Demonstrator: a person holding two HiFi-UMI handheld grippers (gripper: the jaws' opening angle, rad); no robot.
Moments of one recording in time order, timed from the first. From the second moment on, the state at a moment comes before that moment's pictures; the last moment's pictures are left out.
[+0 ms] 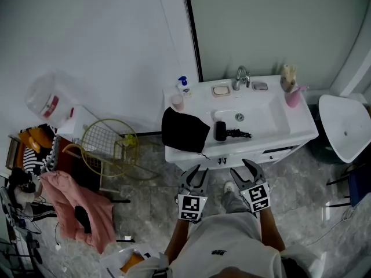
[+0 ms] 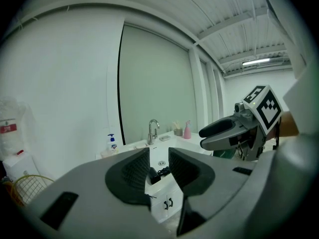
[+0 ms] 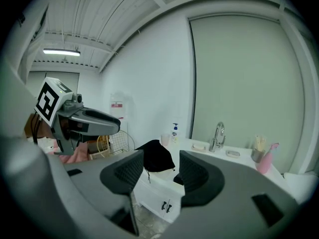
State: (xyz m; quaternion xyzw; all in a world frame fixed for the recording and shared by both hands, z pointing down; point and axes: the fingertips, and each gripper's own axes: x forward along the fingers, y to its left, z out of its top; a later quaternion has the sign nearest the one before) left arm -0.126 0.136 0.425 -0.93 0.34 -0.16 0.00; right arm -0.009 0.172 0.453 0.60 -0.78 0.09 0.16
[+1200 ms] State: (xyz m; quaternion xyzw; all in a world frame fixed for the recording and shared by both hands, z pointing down) left arm 0.014 0.019 0.424 -0.91 0.38 -0.20 0.01; right arm 0.122 0.041 0.476 0.54 -0.82 0.12 0.15
